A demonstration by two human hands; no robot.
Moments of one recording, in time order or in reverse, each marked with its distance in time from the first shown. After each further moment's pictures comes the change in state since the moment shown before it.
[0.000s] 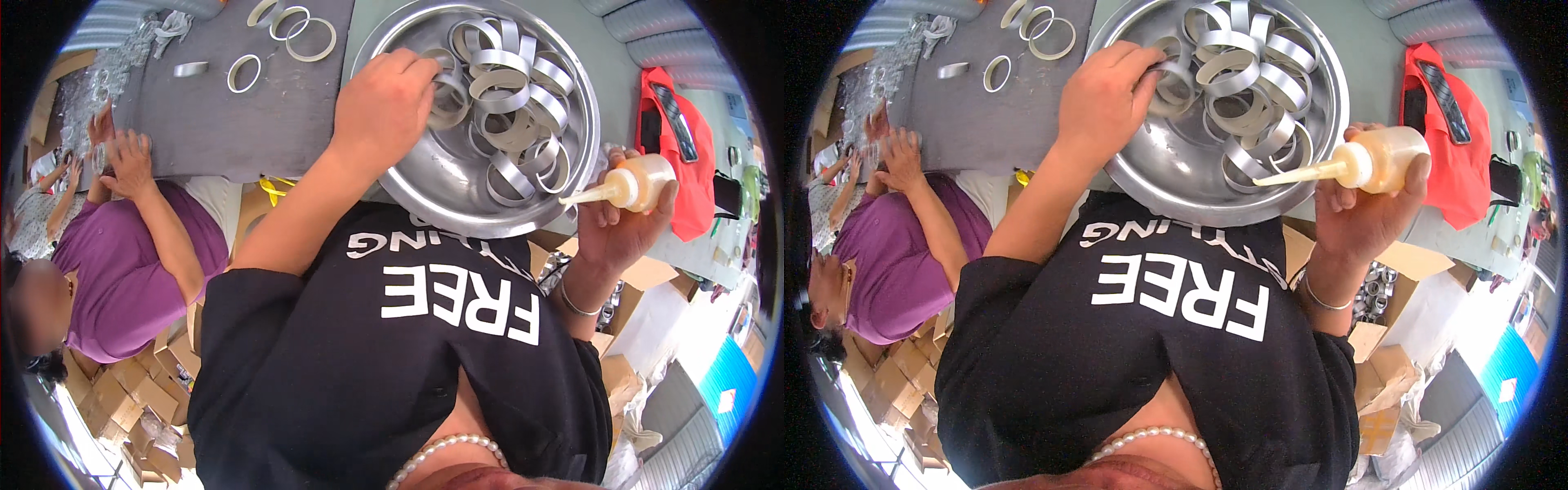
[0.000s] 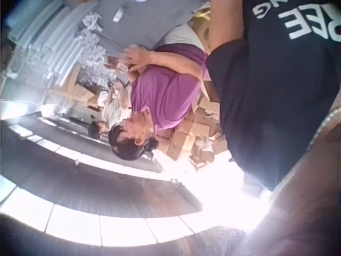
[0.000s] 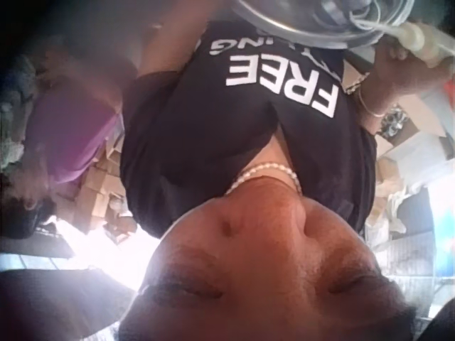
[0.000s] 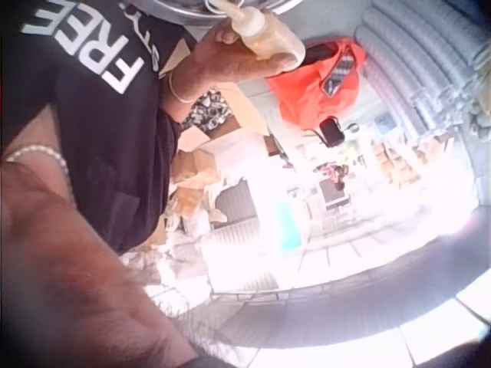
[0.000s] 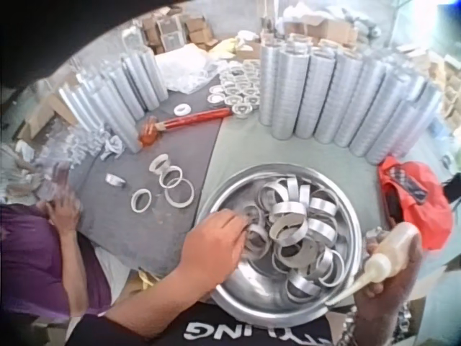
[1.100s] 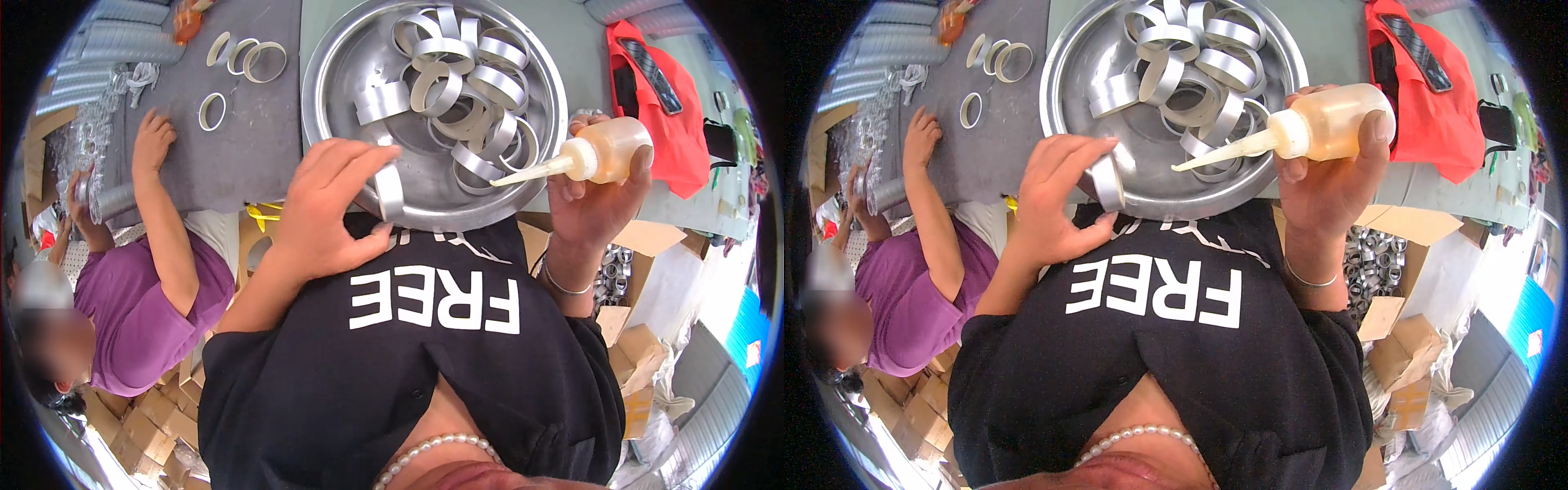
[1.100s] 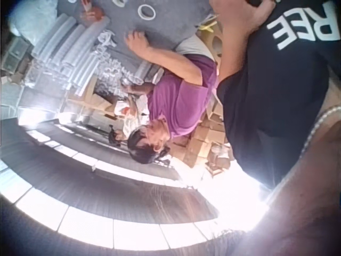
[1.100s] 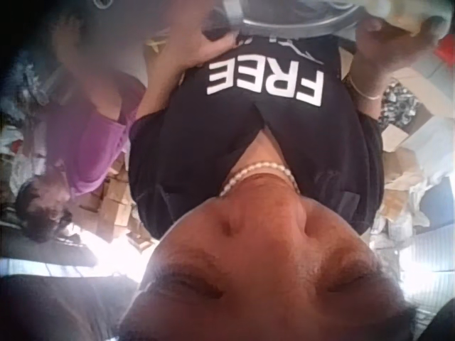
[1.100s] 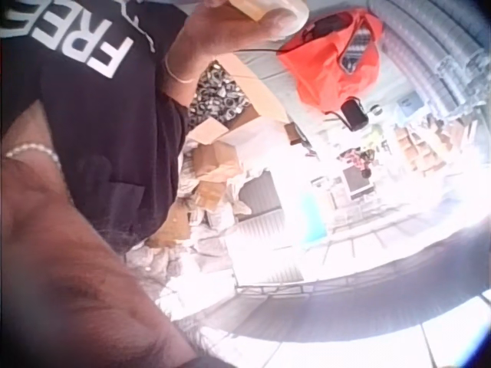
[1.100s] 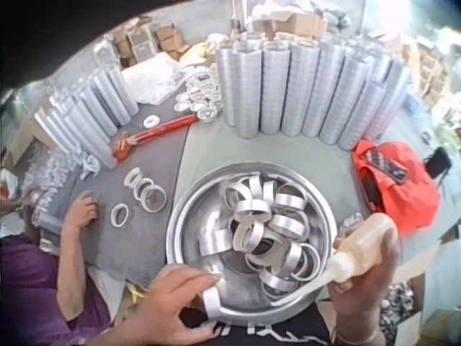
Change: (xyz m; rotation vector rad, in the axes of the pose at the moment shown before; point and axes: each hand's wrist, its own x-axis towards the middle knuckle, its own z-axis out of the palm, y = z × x) left_hand -0.041 0.039 -0.073 -0.248 -0.410 0.079; right_hand -0.006 0.011 0.001 0.014 -0.011 -0.098
